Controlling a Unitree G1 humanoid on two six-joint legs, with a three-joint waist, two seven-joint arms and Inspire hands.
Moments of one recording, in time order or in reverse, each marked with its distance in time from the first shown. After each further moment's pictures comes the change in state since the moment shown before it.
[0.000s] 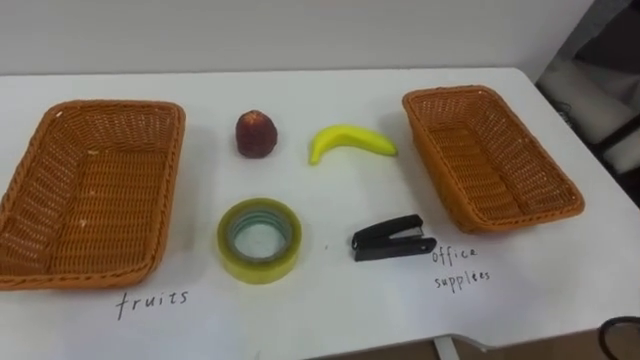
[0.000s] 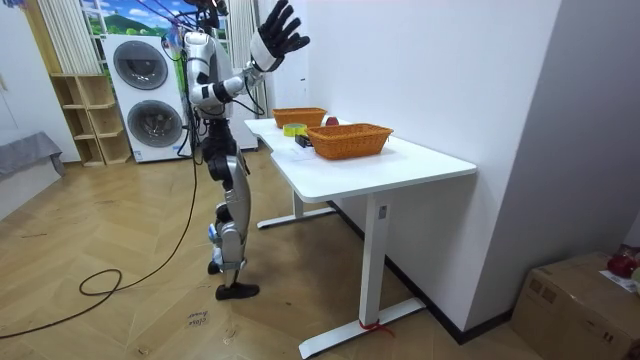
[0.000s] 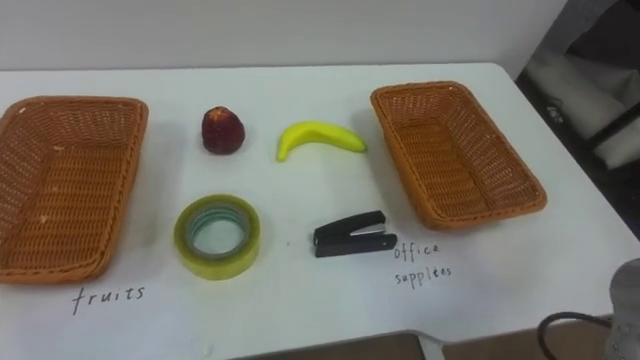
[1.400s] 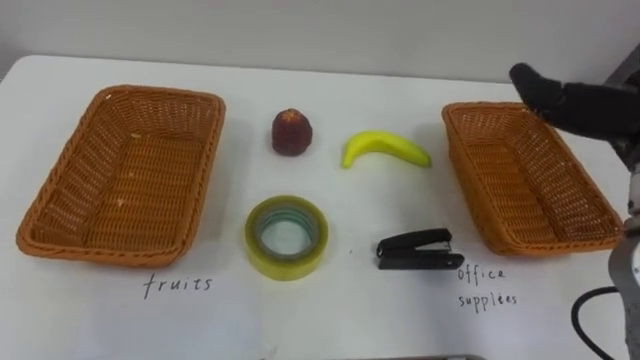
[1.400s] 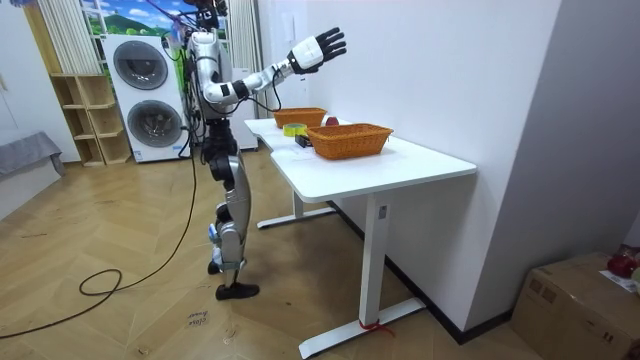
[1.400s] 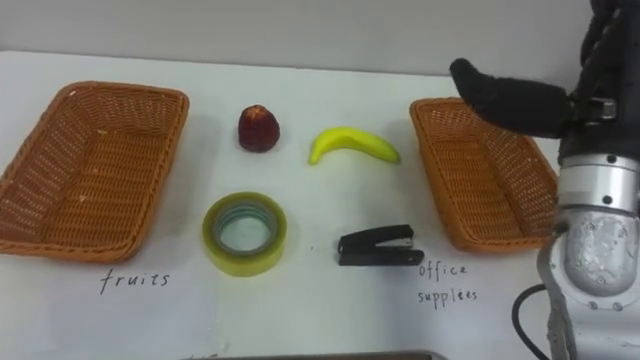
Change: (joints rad) left arm -0.065 -0.015 -0.017 0.040 0.072 0.051 -0.023; right arm -0.048 0.001 0.209 -0.042 -0.243 0.110 0.607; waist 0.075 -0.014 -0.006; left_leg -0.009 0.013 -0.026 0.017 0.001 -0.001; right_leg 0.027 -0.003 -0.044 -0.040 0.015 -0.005
